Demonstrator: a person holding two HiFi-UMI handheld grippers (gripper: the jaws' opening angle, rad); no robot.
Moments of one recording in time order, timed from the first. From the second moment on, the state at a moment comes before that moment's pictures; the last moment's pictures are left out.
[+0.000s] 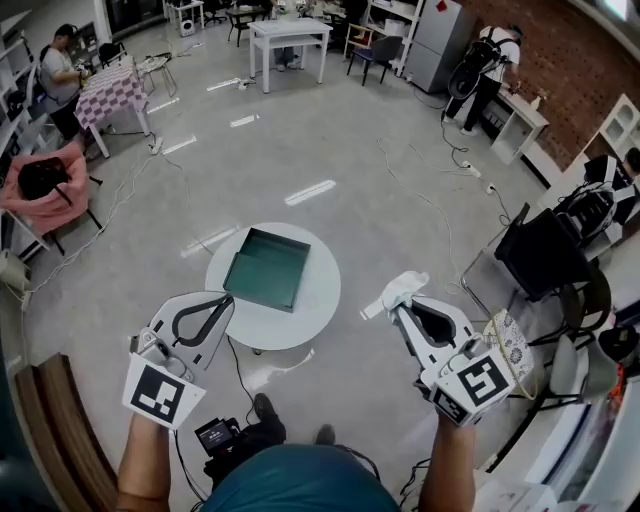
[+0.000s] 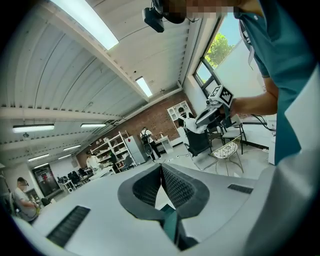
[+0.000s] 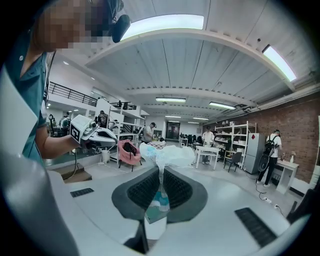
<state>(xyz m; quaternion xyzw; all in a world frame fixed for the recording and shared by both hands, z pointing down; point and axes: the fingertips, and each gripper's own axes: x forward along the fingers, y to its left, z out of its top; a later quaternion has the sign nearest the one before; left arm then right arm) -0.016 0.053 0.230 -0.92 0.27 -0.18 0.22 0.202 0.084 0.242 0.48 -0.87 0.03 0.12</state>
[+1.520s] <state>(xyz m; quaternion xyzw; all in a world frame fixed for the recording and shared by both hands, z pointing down) -0.138 -0.155 0.203 -0.88 0.39 -0.21 0.18 0.089 -0.198 0.199 0.38 -0.92 0.00 0.12</state>
